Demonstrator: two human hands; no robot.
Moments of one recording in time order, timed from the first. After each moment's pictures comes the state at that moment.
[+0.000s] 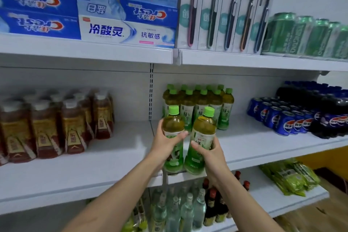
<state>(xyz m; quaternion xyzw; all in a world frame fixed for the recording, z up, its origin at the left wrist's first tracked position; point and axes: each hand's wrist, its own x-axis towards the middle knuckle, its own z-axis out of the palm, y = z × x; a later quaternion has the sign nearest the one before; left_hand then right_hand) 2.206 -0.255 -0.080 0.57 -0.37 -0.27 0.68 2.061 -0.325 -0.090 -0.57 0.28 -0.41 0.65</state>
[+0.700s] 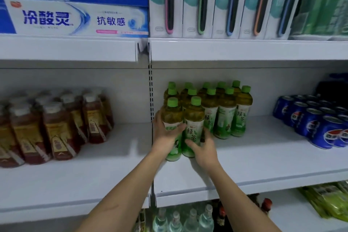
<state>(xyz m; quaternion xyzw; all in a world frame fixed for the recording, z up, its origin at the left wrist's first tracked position) 2.265 -0.385 -0.115 0.62 -0.33 -0.11 0.70 2.130 -0.454 -0.130 -0.71 0.27 -0.38 0.53</state>
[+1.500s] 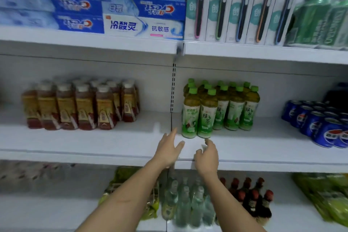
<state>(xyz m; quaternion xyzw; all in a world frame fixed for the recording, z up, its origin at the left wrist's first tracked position) 2.203 -0.269 -0.146 0.83 -0.38 -0.11 0.39 2.086 -0.353 -0.154 -0.74 0.40 -0.34 0.41</state>
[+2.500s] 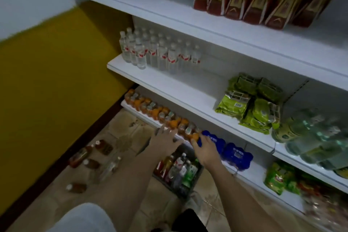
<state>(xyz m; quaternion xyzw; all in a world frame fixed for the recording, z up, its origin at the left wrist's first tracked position) 2.197 0.249 -0.371 0.94 -0.15 -0.26 0.13 2.136 0.074 -0.379 -0.91 0.17 0.15 0.35</state>
